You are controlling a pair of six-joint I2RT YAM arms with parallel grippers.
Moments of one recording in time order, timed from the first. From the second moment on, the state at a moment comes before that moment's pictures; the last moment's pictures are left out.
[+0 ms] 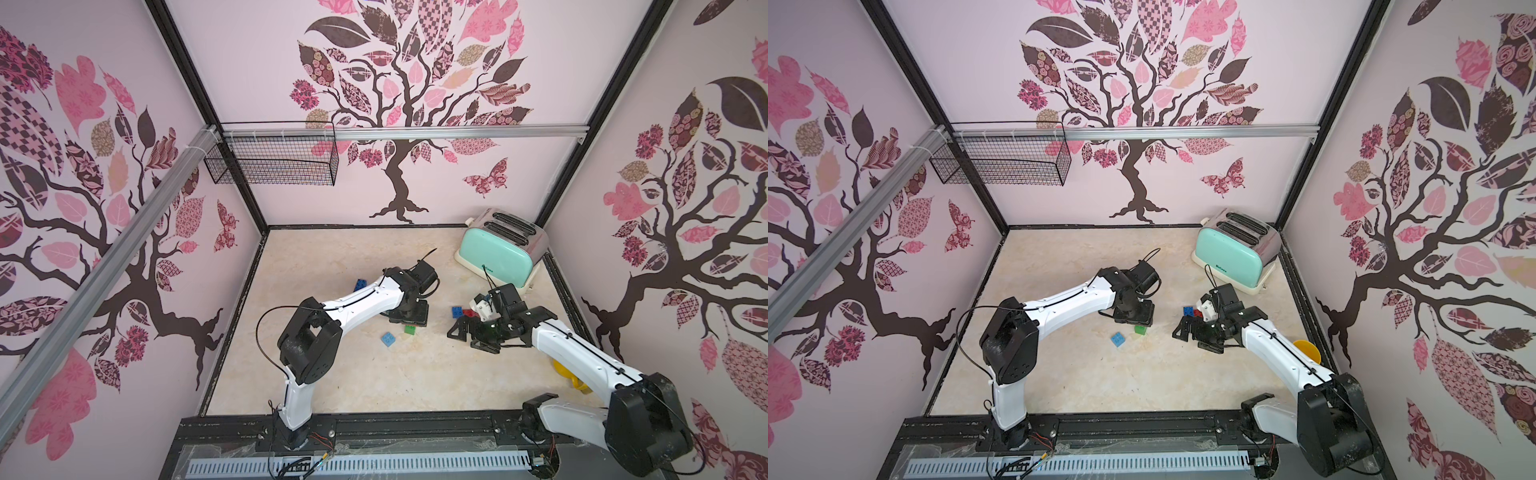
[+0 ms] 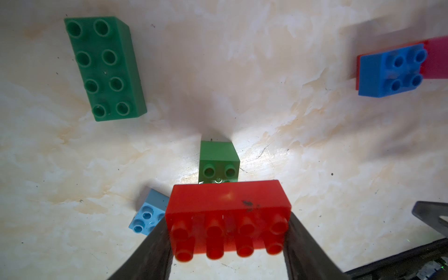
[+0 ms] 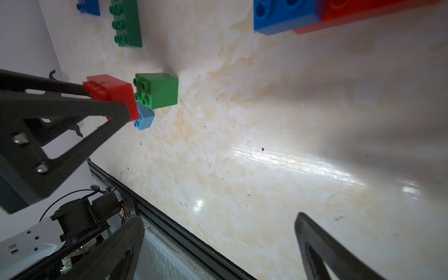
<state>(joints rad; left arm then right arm) -0.82 1.95 1.58 -0.98 0.03 -0.60 0.30 1.19 0.69 -0.64 -0.54 0.54</state>
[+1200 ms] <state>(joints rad) -0.82 2.05 1.66 -1.06 0.02 -0.50 0.30 1.20 0.69 -0.64 -0.55 0.52</state>
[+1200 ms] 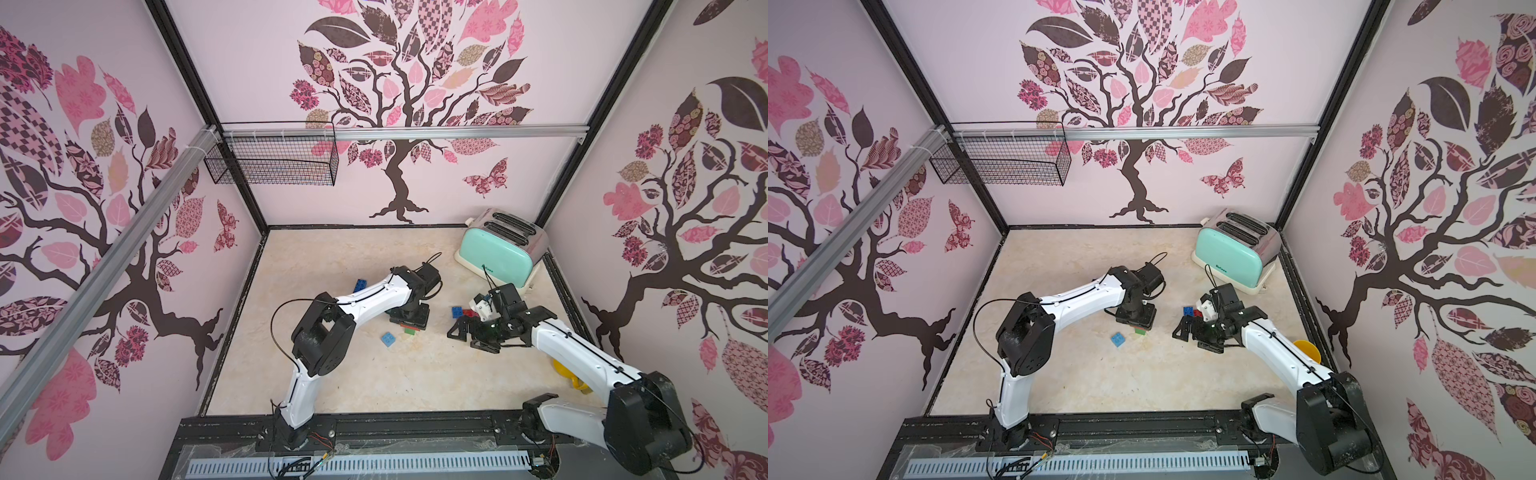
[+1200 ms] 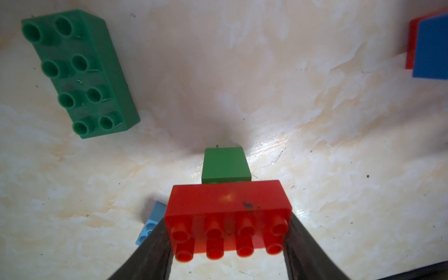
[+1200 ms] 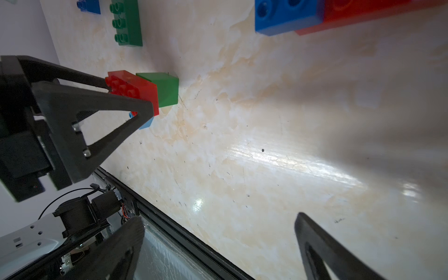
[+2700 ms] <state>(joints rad) -0.78 2.10 1.72 -1.10 0.06 -0.78 0.30 1.22 0.75 -0.70 -0.52 0.49</state>
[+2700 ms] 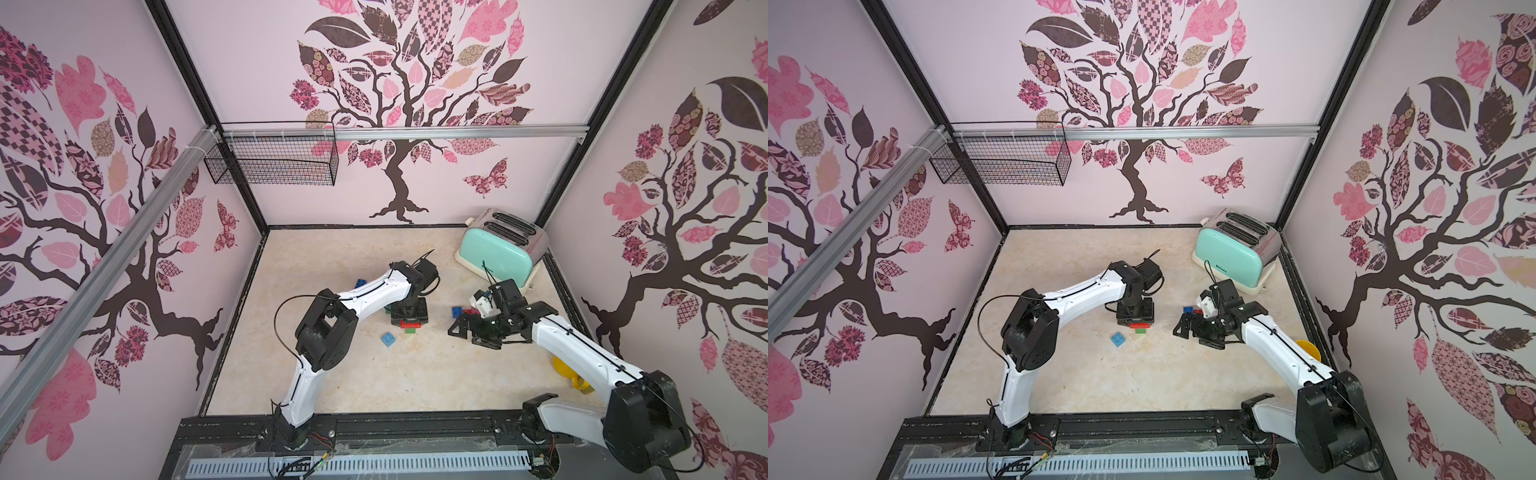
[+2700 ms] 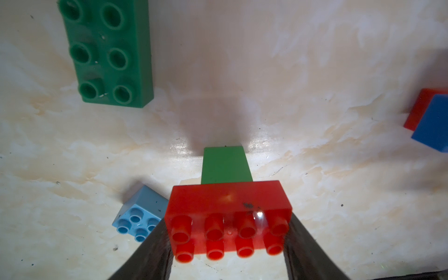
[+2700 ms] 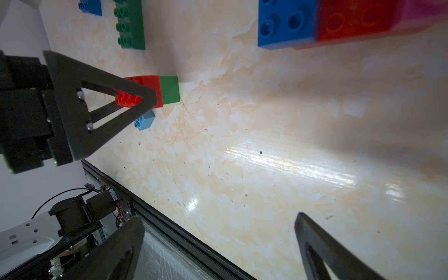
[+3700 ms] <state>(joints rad) -0.59 1.70 1.37 -1.02 0.01 -0.79 0.44 1.64 1.36 -0.82 -0.37 0.20</state>
